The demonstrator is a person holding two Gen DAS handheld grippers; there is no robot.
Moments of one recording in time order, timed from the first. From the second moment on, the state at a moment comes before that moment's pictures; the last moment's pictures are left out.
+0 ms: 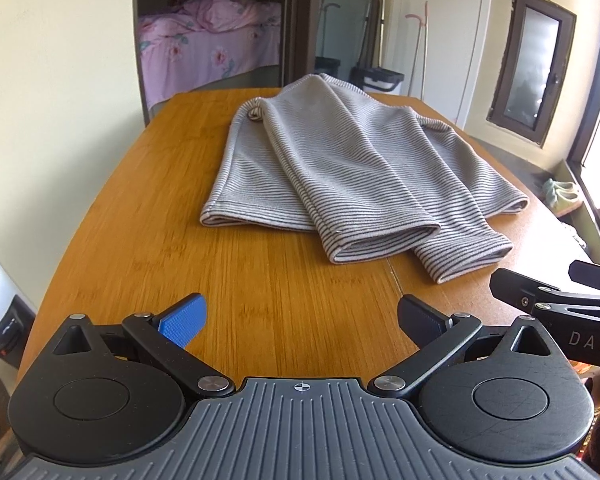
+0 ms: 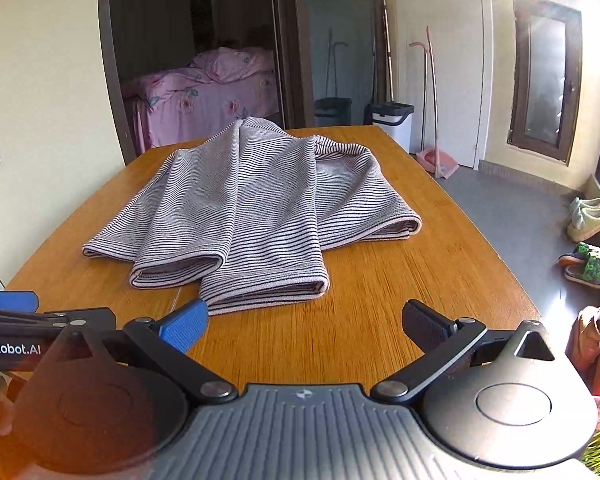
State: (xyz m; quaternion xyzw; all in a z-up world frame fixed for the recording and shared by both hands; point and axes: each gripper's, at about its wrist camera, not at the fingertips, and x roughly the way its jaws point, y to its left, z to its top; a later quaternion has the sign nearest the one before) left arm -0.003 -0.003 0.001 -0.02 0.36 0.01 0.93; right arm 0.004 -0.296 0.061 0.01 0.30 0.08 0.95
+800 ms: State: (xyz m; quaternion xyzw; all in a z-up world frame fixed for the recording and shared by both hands) left arm 0.000 -0.002 -0.004 -0.02 0.37 0.01 0.93; right arm 0.005 -0.297 0.057 0.01 0.31 0.07 0.95
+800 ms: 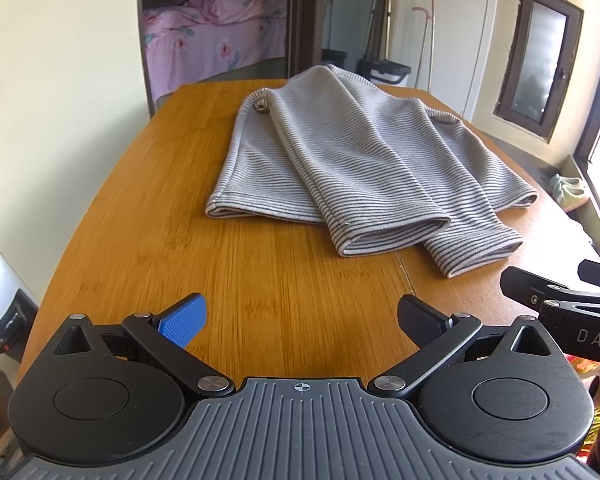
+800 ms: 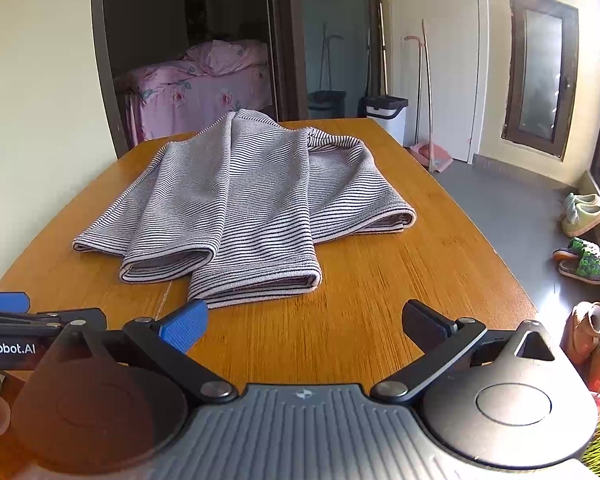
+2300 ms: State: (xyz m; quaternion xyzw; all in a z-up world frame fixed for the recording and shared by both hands) left arm -0.001 -0.005 -0.005 -0.02 0.38 0.01 0.93; right arm 0.008 -0.296 0.053 0.02 0.32 0.08 0.94
